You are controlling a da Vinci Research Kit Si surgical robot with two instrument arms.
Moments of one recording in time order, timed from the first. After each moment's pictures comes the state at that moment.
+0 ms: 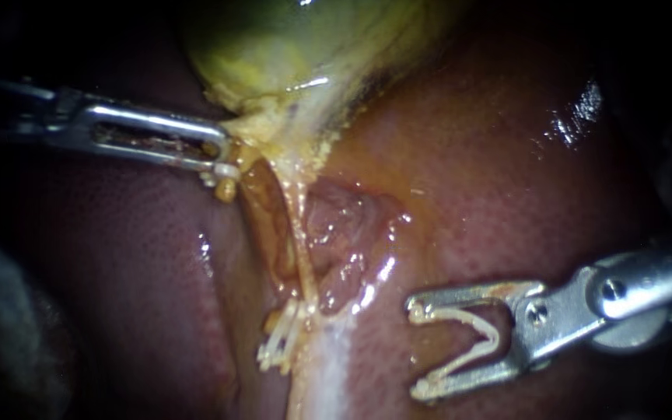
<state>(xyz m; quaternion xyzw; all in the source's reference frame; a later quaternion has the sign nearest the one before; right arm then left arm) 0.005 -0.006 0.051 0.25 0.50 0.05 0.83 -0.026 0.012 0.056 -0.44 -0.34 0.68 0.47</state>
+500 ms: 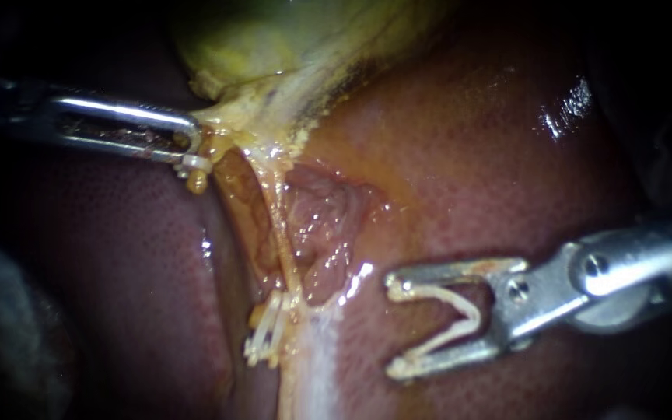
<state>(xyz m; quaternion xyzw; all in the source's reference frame) 0.010 -0.002 0.051 0.28 0.48 0.08 0.83 -0.025 0.011 0.055 -0.44 -0.34 0.68 0.47</state>
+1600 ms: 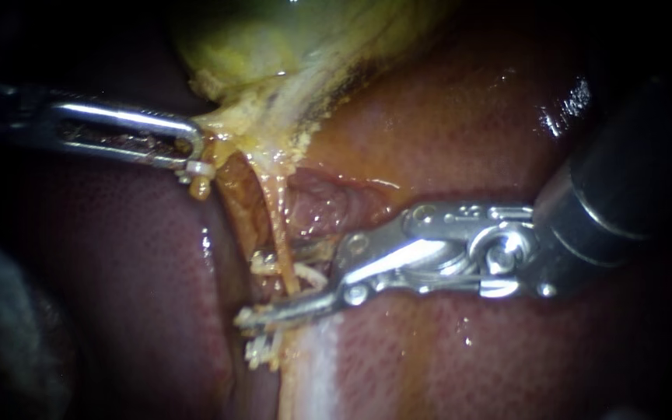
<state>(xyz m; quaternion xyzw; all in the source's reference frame) 0.020 -0.002 0.057 0.39 0.51 0.21 0.74 -0.026 0.011 0.054 -0.45 -0.33 0.69 0.47</state>
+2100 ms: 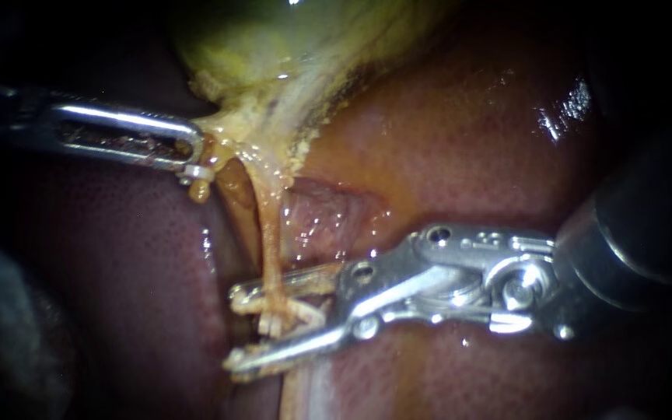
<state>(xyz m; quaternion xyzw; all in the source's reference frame) 0.020 -0.003 0.052 0.44 0.54 0.18 0.69 -0.026 0.011 0.054 -0.45 -0.33 0.69 0.47</state>
